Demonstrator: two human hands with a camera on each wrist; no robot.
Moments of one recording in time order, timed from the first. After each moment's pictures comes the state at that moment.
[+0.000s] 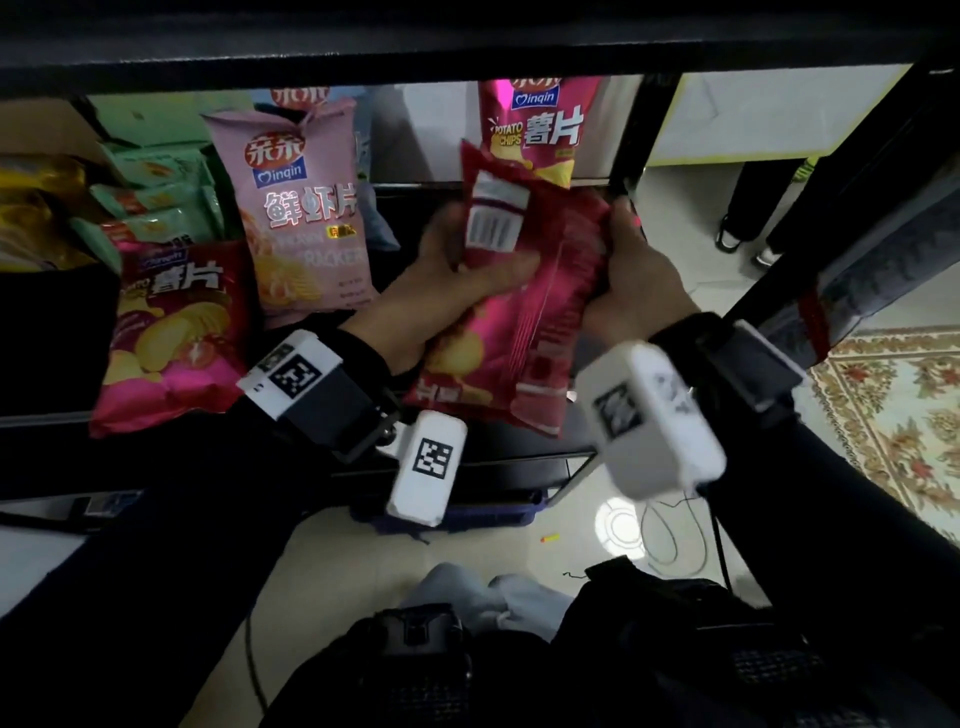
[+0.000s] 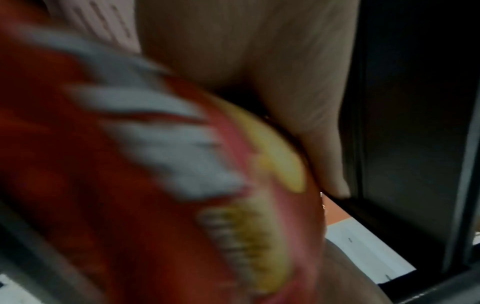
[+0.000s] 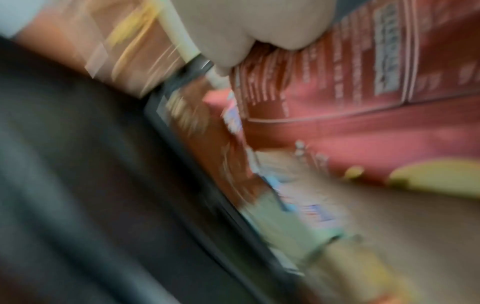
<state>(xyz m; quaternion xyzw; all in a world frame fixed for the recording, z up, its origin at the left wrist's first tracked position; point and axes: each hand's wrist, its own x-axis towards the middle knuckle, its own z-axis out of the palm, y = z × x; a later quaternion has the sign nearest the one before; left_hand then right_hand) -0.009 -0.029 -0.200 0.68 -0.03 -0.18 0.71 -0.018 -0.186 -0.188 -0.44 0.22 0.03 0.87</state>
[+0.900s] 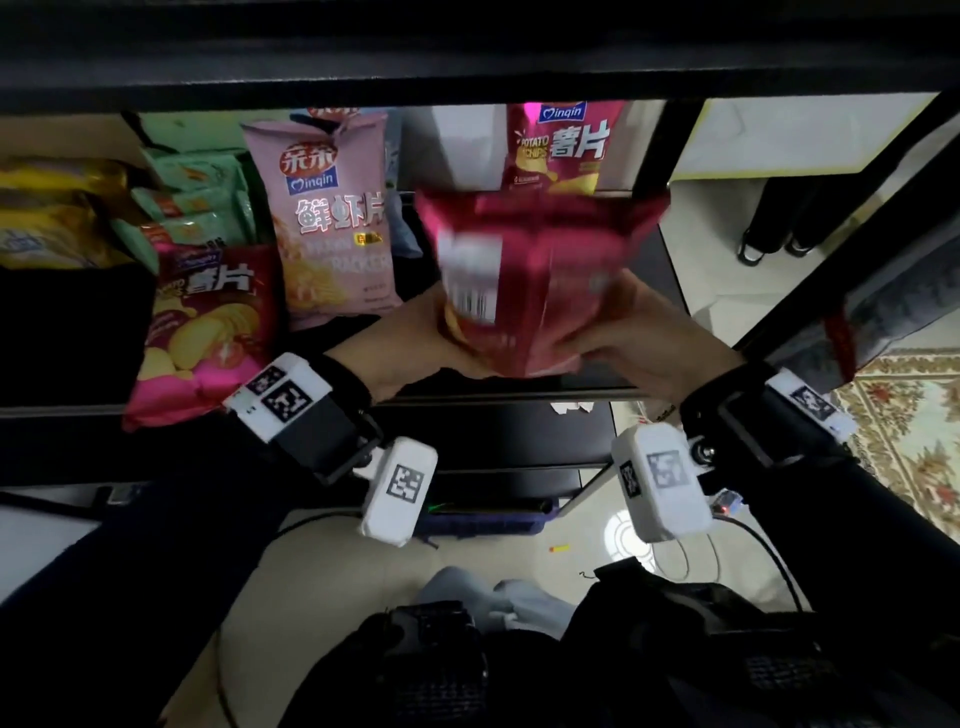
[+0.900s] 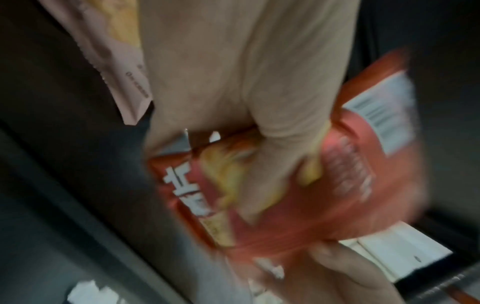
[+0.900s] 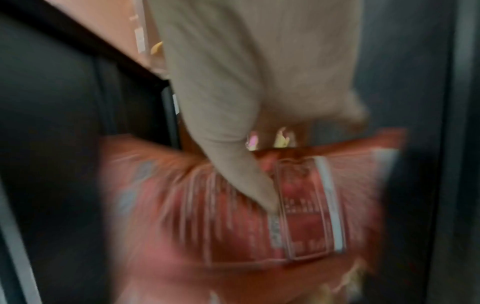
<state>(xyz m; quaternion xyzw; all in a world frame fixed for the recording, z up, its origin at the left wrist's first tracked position) -0.023 0.005 -0.211 0.71 -0.04 -0.27 0.64 -0.038 -0.207 -0.202 -0.66 -0.02 0.17 0.73</state>
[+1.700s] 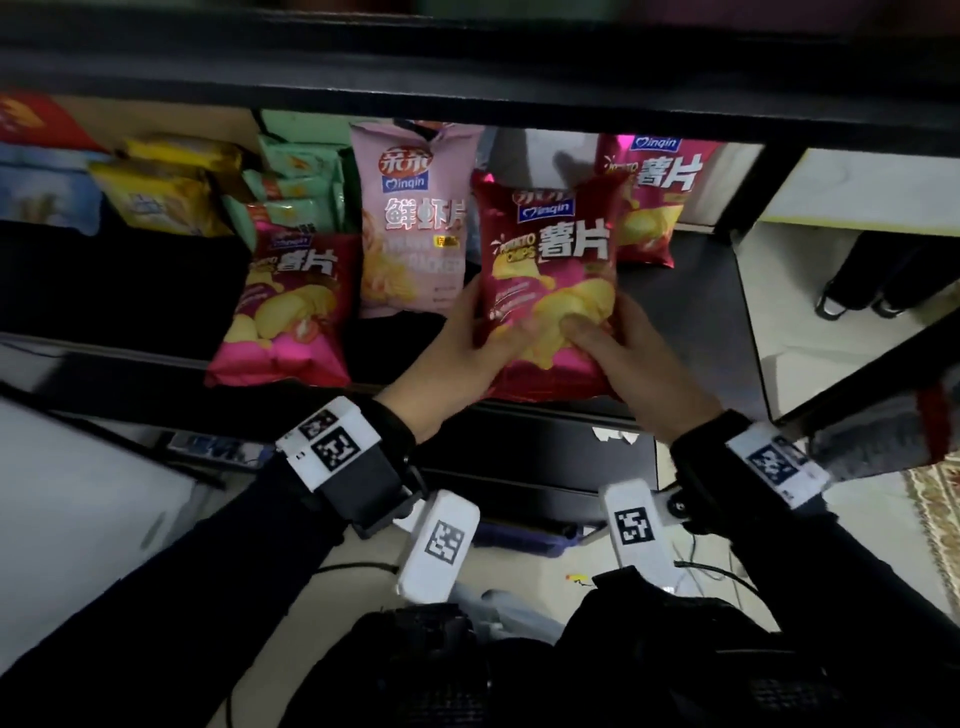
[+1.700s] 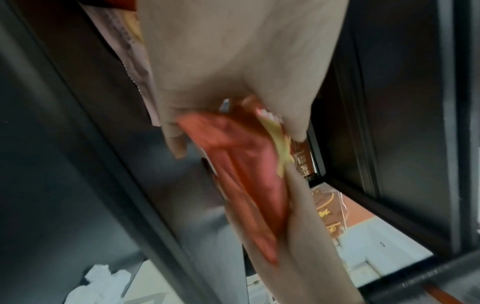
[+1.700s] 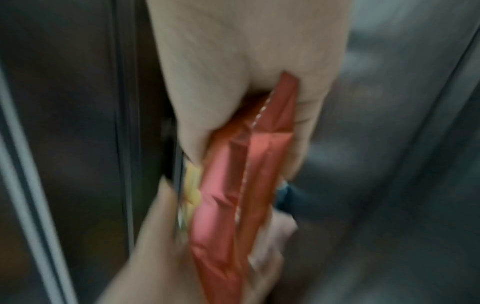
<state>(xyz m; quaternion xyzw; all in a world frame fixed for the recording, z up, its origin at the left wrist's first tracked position) -0.049 0.009 -0.218 0.71 0.01 -0.09 0.69 -0.025 -0.163 -0.227 -0.71 -0.02 0.10 0.70</state>
